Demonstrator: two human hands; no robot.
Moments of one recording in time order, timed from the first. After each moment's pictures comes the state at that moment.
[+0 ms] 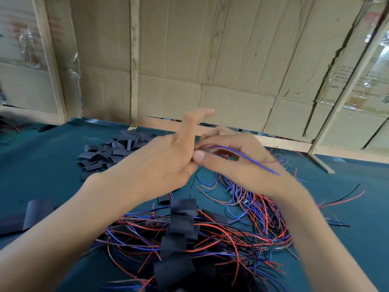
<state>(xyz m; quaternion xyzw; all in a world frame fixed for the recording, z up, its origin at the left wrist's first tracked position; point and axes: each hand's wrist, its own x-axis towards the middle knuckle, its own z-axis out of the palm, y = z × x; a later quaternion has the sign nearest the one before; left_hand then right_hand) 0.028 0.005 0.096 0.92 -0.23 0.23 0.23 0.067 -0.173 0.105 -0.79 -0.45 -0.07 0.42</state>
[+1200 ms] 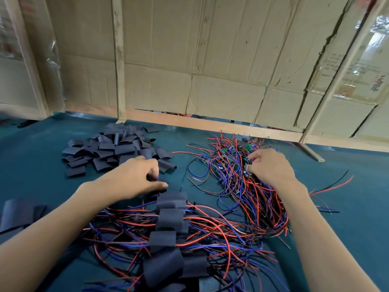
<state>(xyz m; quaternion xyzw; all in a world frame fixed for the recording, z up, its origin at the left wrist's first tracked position) 0.096 0.068 -0.010 0.97 -0.09 0.05 0.20 0.162 -0.268 0.036 -0.98 0.04 -0.06 0.18</state>
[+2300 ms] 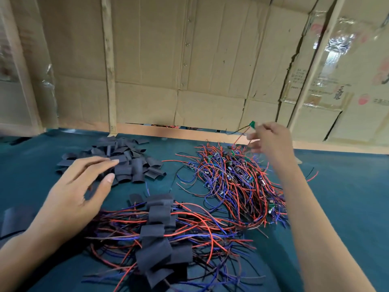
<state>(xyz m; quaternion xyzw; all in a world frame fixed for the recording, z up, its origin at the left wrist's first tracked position) 0.002 0.094 -0.012 0.87 -0.08 0.42 0.26 0.133 -0.281 0.097 -0.78 -0.03 -0.23 0.58</state>
